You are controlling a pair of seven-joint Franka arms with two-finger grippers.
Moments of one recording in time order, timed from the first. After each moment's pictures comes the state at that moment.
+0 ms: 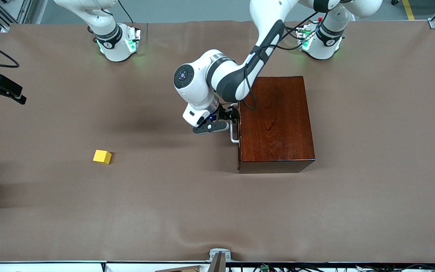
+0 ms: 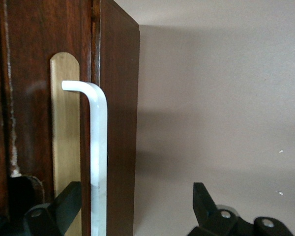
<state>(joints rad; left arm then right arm) -1.05 0.83 0.23 -1.14 0.03 1.73 -0.92 -0.06 -0.04 -0.01 -1.59 0.01 1.58 -0.03</state>
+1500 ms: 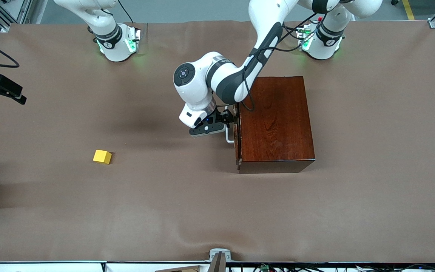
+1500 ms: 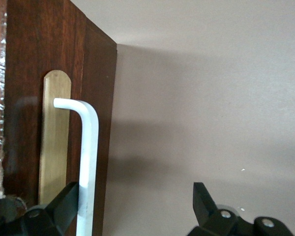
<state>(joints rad) -1.05 0.84 0.22 -1.15 0.03 1.86 -0.99 -0.06 -0.04 -0.01 -1.59 0.01 1.58 -0.03</state>
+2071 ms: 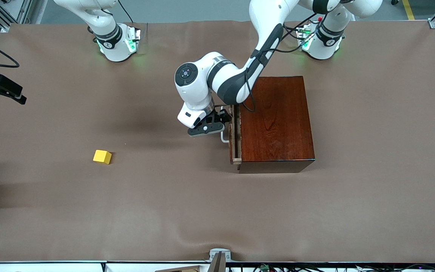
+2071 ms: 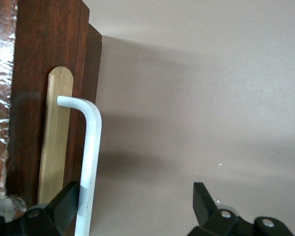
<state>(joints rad) -1.05 0.84 0.23 -1.14 -0.04 1.89 -1.00 -0.06 -0.04 -0.01 -1.59 0.01 1.58 -0.03</state>
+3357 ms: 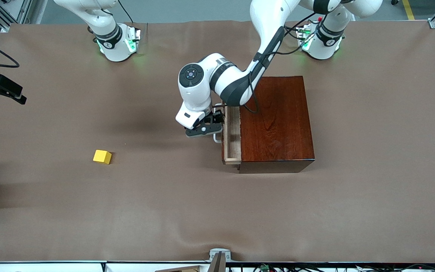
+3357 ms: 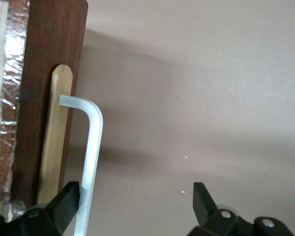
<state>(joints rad) -1.04 0.84 0.22 -1.15 -0.14 1.99 -1.00 -0.06 -0.04 -0.01 -1.59 0.01 1.58 -0.03</state>
